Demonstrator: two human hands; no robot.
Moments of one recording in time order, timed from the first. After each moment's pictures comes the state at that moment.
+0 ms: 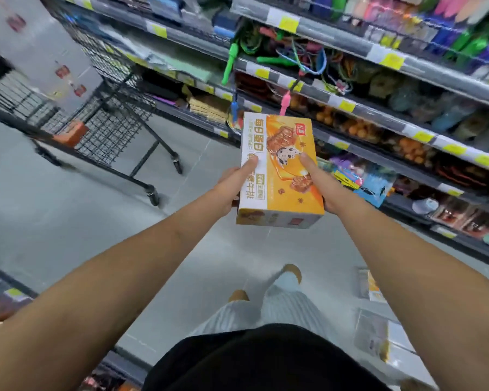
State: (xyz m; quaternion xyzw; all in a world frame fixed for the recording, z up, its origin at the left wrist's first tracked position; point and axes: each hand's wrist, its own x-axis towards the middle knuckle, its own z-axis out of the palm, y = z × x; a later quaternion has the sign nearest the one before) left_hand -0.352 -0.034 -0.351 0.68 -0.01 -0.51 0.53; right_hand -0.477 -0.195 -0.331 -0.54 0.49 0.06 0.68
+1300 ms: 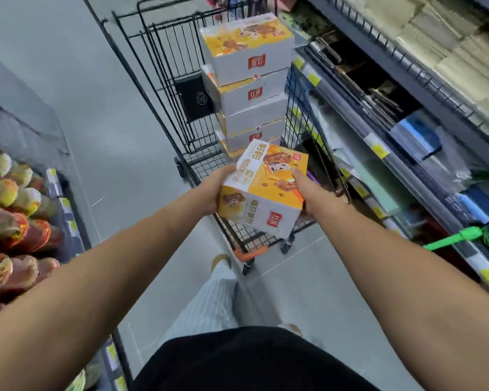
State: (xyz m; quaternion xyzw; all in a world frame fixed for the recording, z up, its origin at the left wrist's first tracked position) left_hand 0.216 0.269 -0.350 0.59 0.26 -0.36 0.67; right_hand 0.208 0.066 -0.368 -0.64 0.40 0.26 0.60
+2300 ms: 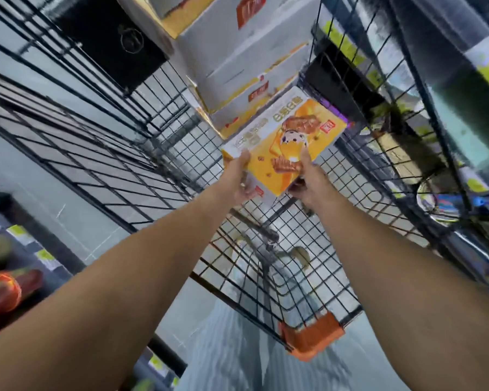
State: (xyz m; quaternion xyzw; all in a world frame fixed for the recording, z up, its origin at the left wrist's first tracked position) left_hand 0.409 0.244 -0.591 0.50 0.41 -0.48 0.60; right_hand 0.353 0.094 -0.616 -0.48 0.56 0.18 0.65
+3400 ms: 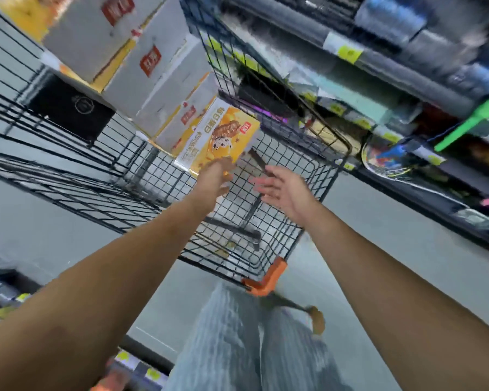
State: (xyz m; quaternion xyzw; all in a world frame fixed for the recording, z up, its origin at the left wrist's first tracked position) left_hand 0.339 0.193 -0.480 0.71 0.17 -0.44 0.52; right_hand 0.231 0.072 -0.463 -0.44 0.45 0.10 0.77
